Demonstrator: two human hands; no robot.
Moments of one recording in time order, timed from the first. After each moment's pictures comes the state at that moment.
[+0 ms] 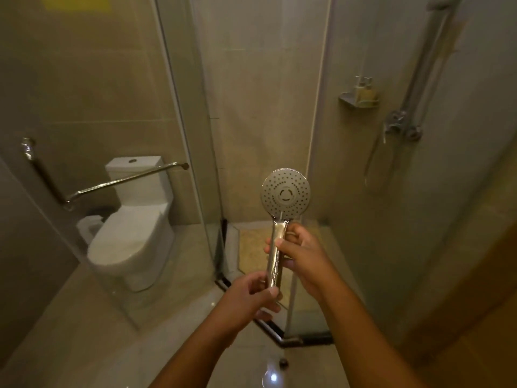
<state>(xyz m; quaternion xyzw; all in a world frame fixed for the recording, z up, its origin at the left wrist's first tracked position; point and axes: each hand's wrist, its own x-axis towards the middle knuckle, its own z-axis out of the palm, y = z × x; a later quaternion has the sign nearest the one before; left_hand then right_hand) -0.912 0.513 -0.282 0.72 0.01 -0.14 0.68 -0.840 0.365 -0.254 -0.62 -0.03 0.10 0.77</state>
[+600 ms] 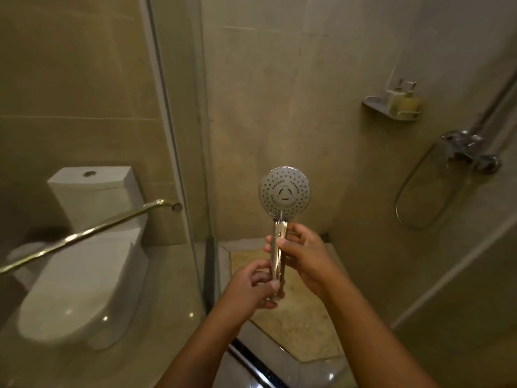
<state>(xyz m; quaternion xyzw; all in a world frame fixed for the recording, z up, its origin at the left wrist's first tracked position) -0.557 0.673 -0.314 0.66 0.00 -0.16 0.73 -0.504 0.520 -0.280 -0.64 0.01 0.09 0.76</state>
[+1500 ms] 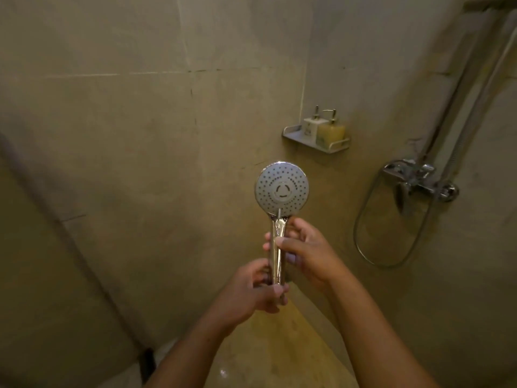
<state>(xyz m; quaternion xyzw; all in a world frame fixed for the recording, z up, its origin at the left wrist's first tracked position) -0.138 0.564 -0.252 0.65 -0.25 -0.31 0.65 -0.164 0.400 -0.219 -0.60 0.05 -0.09 0.79</state>
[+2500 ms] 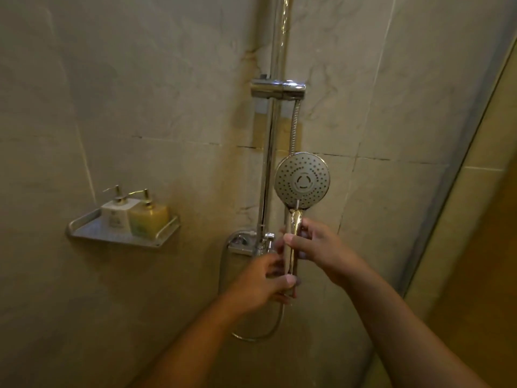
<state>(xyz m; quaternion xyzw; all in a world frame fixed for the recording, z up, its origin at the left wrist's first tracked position) -0.025 0.179 -0.150 0.47 -0.56 -0.49 0.48 -0.177 0.124 -0.080 -0.72 0.34 -0.34 0.50</state>
